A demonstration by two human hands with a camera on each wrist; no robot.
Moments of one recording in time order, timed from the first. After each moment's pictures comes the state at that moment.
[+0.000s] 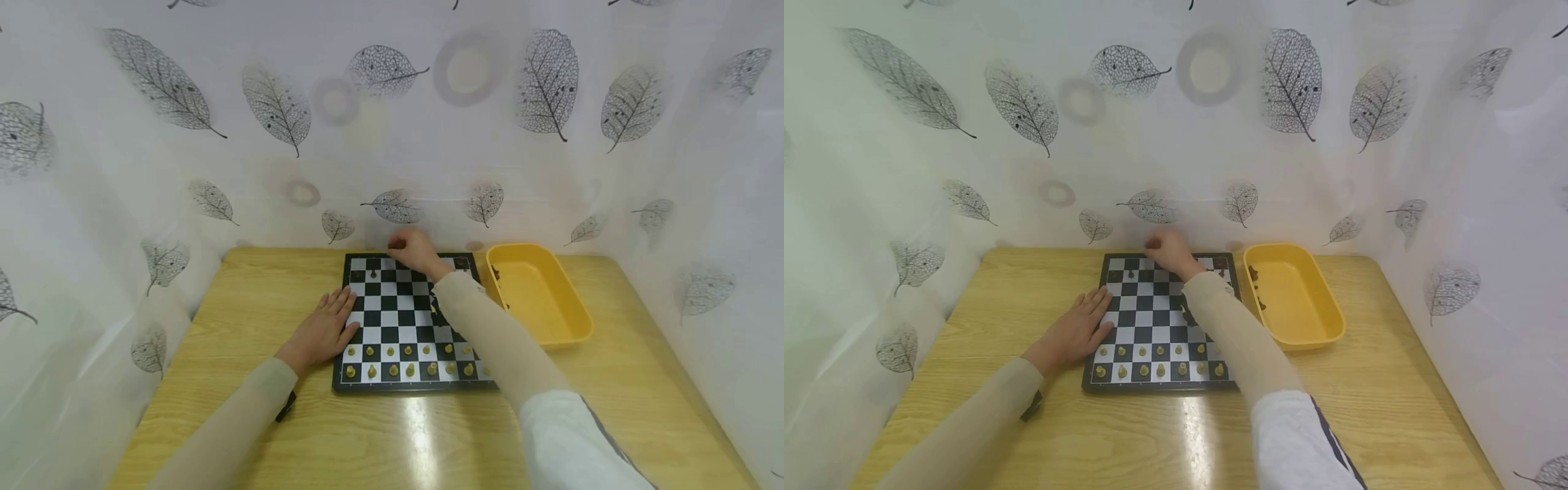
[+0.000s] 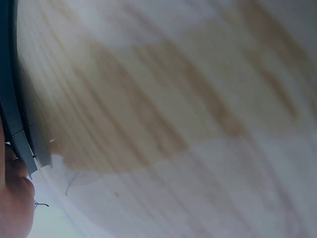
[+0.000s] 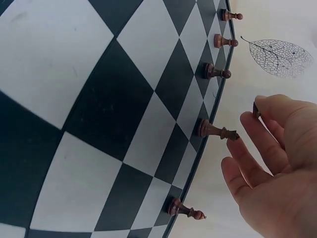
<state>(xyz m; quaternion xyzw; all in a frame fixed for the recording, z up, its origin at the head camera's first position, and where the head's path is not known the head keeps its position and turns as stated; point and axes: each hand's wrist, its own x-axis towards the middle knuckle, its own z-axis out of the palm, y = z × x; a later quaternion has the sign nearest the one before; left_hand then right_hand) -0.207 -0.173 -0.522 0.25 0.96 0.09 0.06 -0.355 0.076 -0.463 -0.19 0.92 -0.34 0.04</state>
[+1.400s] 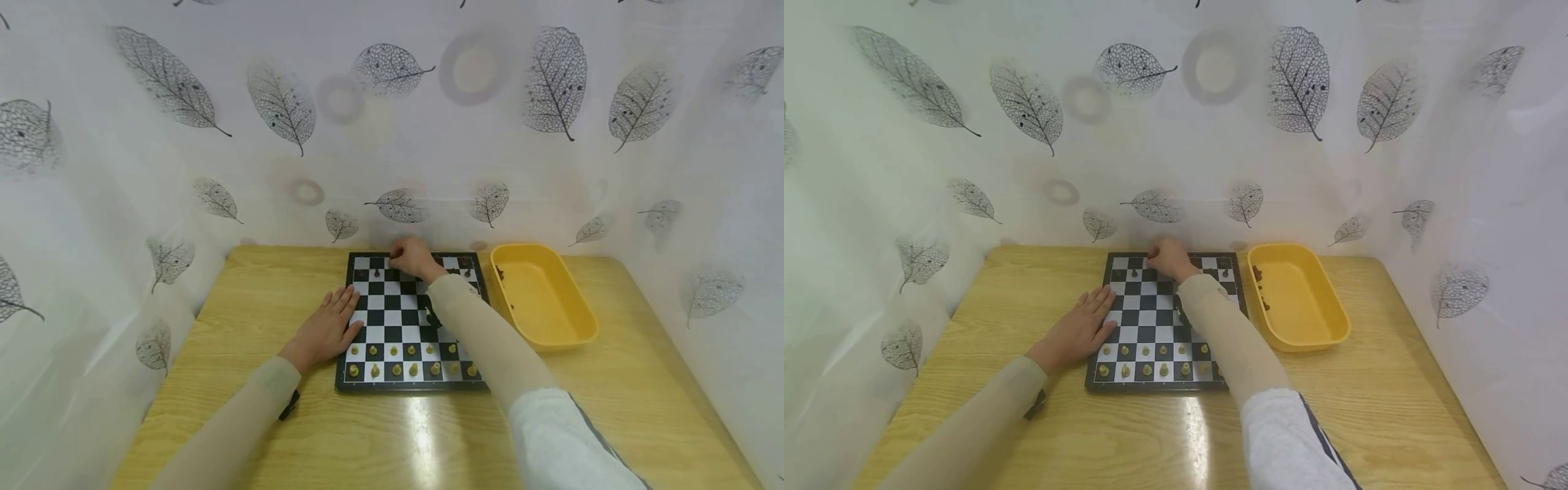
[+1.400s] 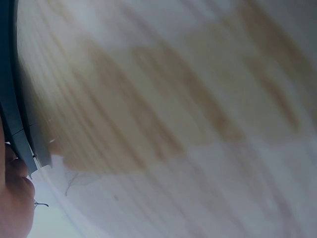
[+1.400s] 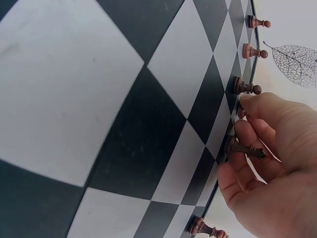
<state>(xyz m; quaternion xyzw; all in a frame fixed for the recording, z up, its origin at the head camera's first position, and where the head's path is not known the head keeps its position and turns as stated) -0.207 -0.172 -0.522 0.25 0.96 0.09 0.06 -0.359 0.062 -0.483 -0.15 0.95 -0.27 0.09</state>
